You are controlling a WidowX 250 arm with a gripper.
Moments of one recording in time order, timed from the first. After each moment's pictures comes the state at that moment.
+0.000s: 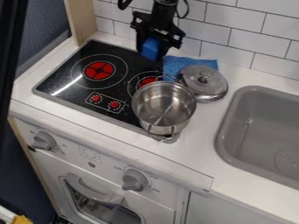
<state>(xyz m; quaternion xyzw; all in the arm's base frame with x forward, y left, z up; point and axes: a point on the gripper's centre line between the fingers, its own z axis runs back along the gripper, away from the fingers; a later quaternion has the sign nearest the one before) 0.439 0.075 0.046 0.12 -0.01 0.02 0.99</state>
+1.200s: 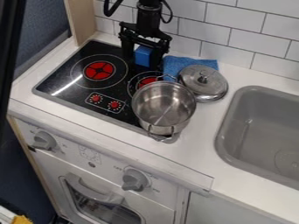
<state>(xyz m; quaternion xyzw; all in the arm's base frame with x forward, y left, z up) 0.429 0.088 0.029 0.06 0.03 0.04 1.00</state>
